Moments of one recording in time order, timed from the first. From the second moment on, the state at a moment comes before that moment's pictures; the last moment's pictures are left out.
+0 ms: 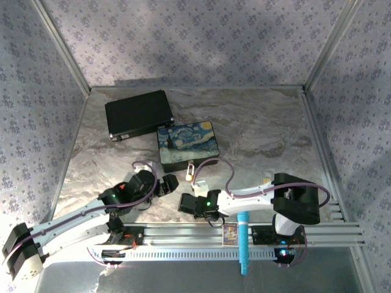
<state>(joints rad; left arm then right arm) -0.92 0.74 0.36 -0.31 -0.10 -1.13 1.39 1.64 0.86 -0.53 0.33 1.09</state>
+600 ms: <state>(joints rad) -0.95 0.76 0.34 -0.20 -0.09 -1.21 1.39 1.59 0.82 -0.48 0.32 1.09</state>
